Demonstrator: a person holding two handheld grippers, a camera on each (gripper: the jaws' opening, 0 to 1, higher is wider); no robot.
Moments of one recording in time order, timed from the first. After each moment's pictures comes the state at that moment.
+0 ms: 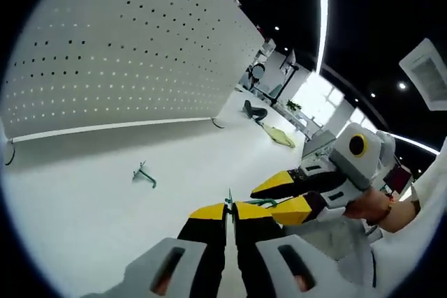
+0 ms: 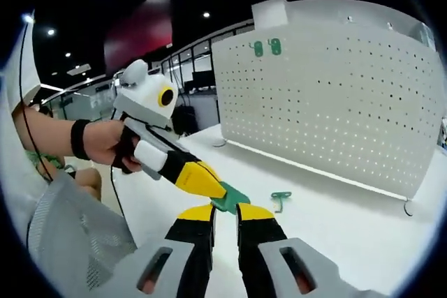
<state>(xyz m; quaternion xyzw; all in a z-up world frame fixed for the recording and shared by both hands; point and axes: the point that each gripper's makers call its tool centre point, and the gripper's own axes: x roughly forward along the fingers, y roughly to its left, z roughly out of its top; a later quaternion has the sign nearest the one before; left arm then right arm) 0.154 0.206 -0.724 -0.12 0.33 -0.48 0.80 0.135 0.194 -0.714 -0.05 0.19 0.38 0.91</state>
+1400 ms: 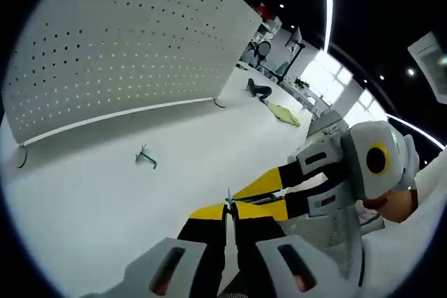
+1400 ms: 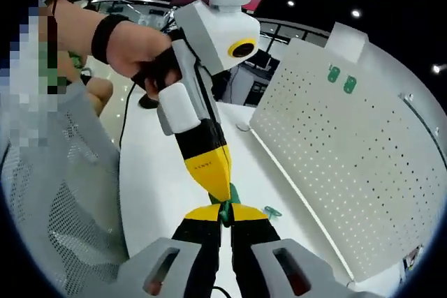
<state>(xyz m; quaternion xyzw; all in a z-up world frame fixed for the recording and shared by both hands) 0.129 0.216 -0.716 -0.07 0.39 -0.46 0.79 0.121 0.220 -0.717 -0.31 0.15 0.44 0.83</state>
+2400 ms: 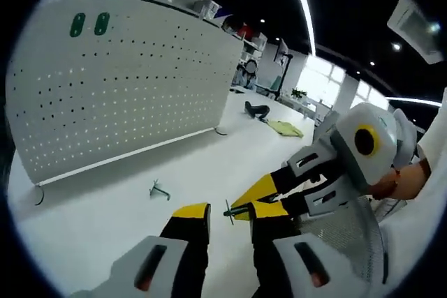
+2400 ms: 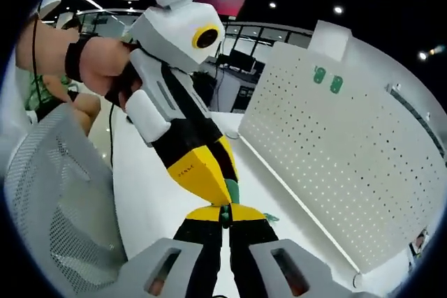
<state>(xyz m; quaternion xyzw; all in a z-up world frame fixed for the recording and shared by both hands) 0.136 0.226 -0.688 -0.03 0.26 -0.47 0.84 0.129 0.228 -0.701 -0.25 0.15 0.41 0.86</state>
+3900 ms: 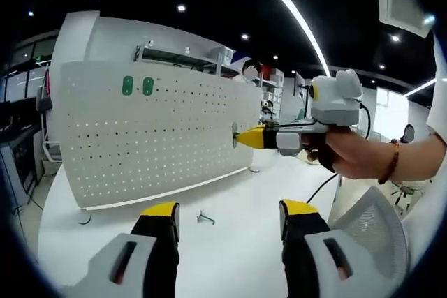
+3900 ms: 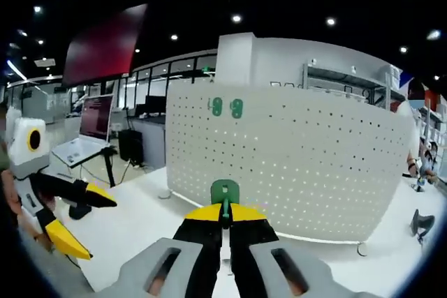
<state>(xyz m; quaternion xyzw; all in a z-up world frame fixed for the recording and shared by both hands) 0.134 0.300 -0.649 -0.02 0.11 -0.39 0.91 0.222 0.193 -0.606 -0.05 0.08 0.20 0.97</state>
